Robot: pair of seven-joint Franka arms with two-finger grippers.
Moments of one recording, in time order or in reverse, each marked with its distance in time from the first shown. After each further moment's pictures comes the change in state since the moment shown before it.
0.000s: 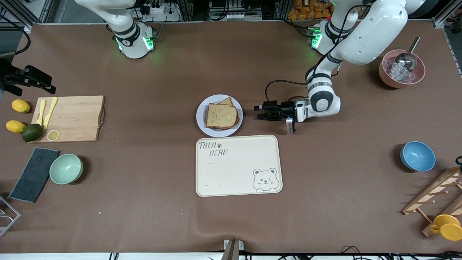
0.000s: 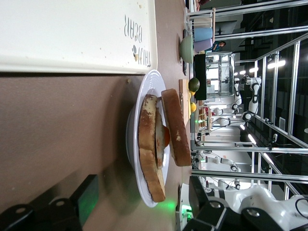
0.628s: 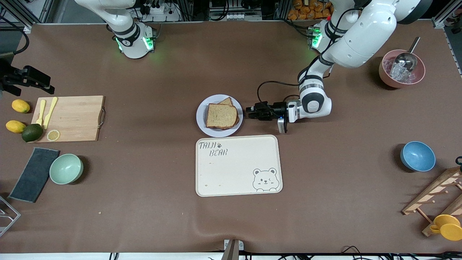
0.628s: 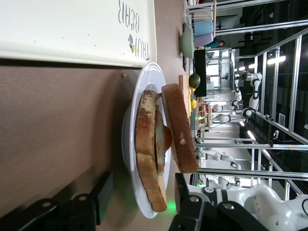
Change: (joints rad) left arm -0.062 0.041 0.000 0.051 -0.031 0.030 0.007; right arm 0.000 0.000 -0.006 0.000 0.000 0.000 0.000
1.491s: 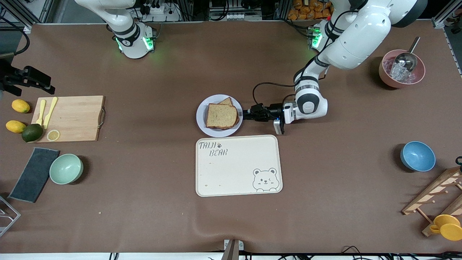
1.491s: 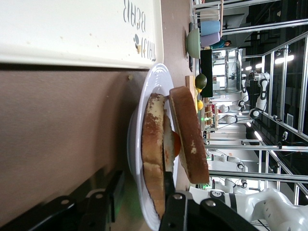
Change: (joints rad) left arm -0.042 0.029 0.000 0.042 -0.028 0.038 0.000; right arm 0.000 0.000 0.000 -0.004 0.000 0.000 -0.001
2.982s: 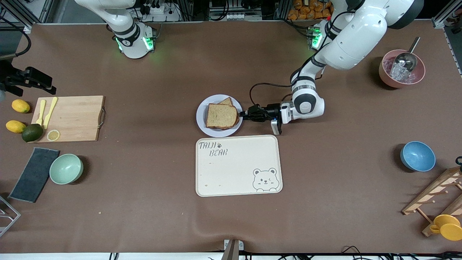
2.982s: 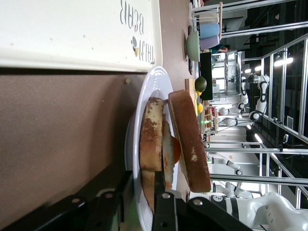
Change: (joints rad) left arm -0.015 0.014 0.000 0.020 -0.032 0.009 0.016; right arm 0.000 0.000 0.000 -0.009 0.000 0.000 0.000
